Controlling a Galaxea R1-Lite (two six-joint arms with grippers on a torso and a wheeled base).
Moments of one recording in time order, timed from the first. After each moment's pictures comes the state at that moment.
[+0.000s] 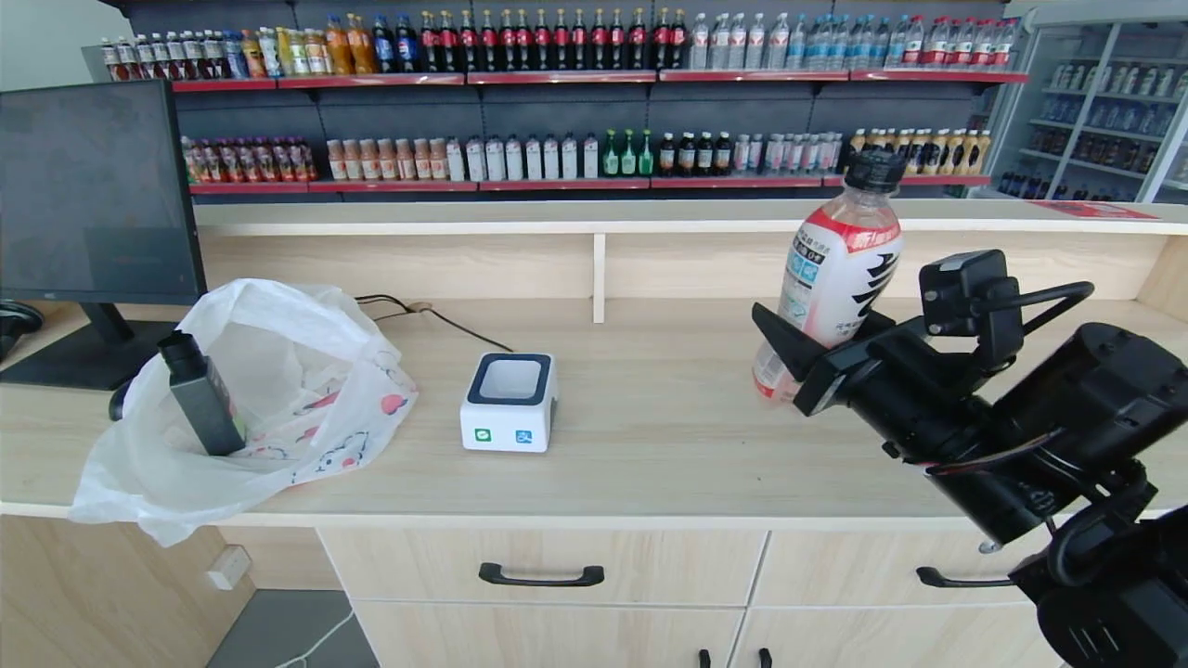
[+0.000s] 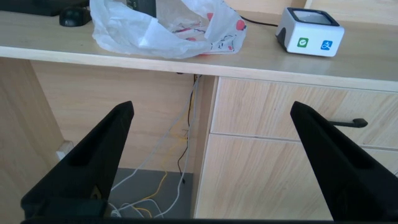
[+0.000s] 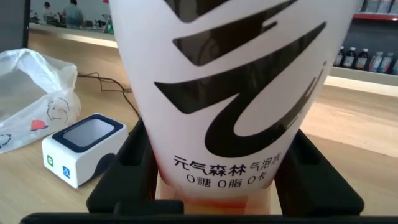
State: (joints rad) left arm 0.00 0.00 0.00 0.00 0.00 -0.01; right arm 0.48 1.80 -0.53 -1.57 -0.01 -0.10
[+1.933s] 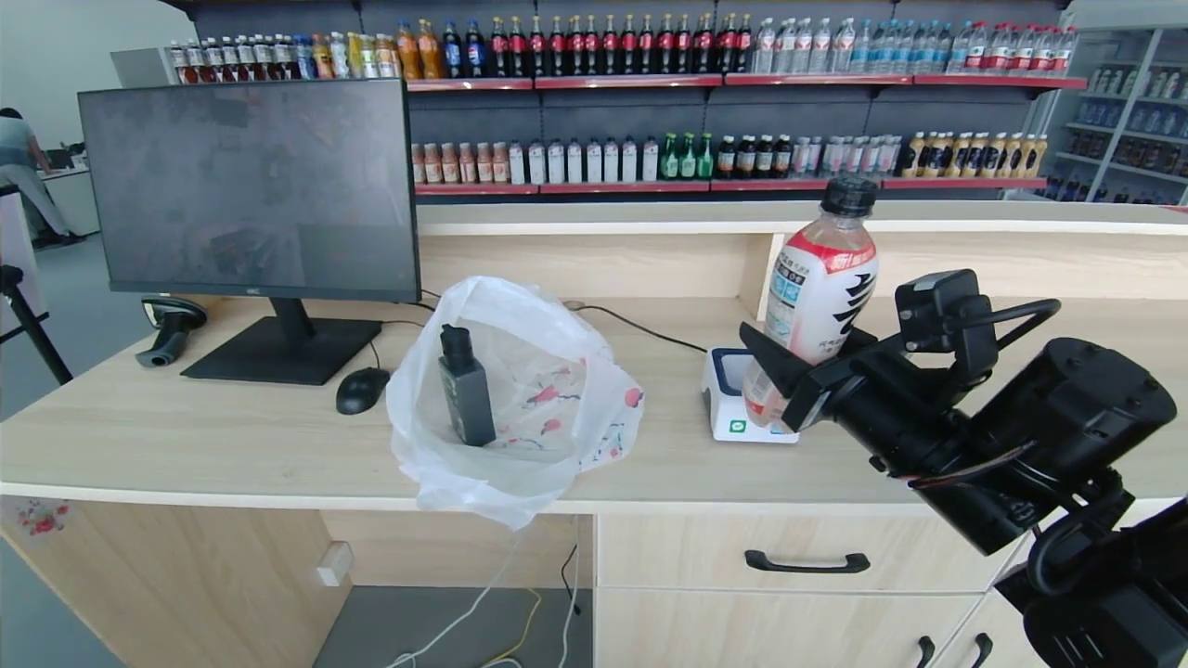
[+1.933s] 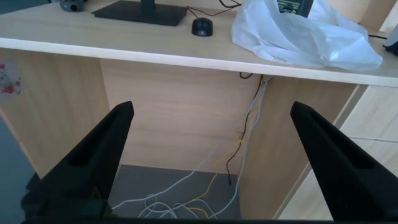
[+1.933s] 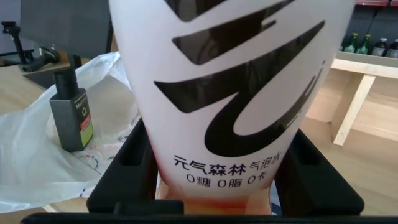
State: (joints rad) left arm 0.00 0.00 0.00 0.00 0.00 -0.01; right arm 0.48 1.83 -0.52 -1.57 -0.01 -0.09
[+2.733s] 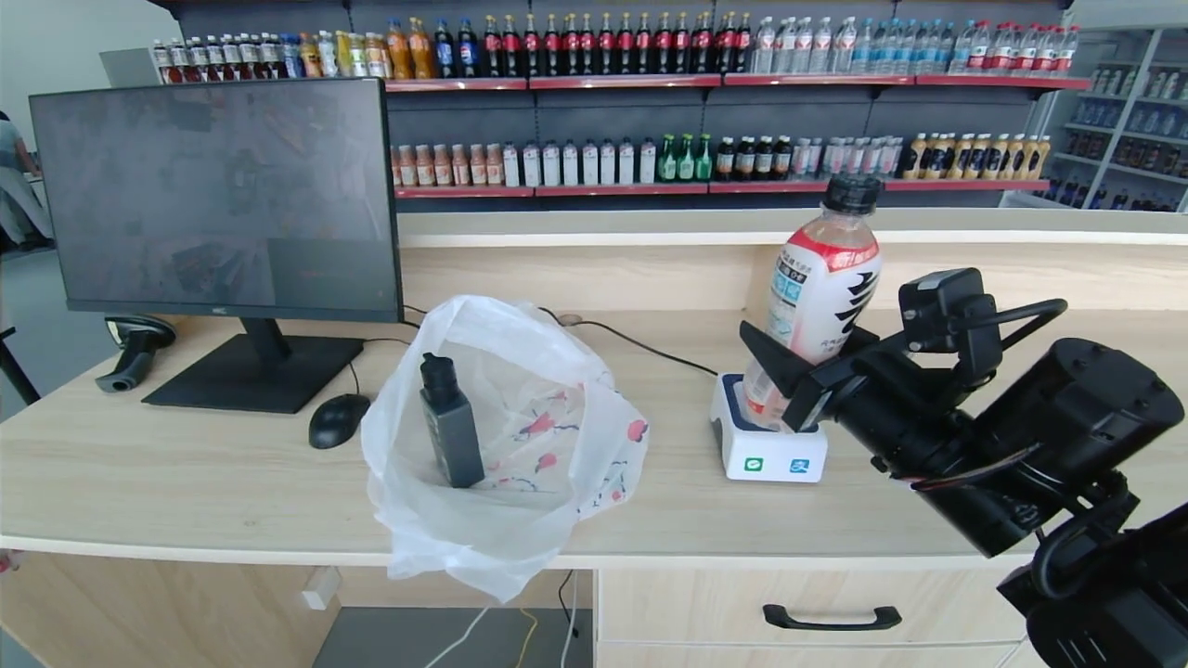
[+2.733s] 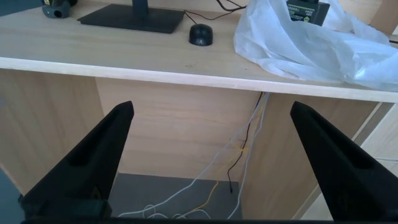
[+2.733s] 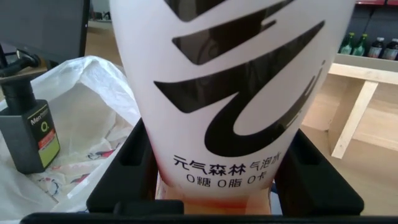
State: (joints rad) left arm 0.00 0.00 0.00 0.00 0.00 -0.01; right arm 0.49 1.83 -0.52 -1.57 0.00 -0.09
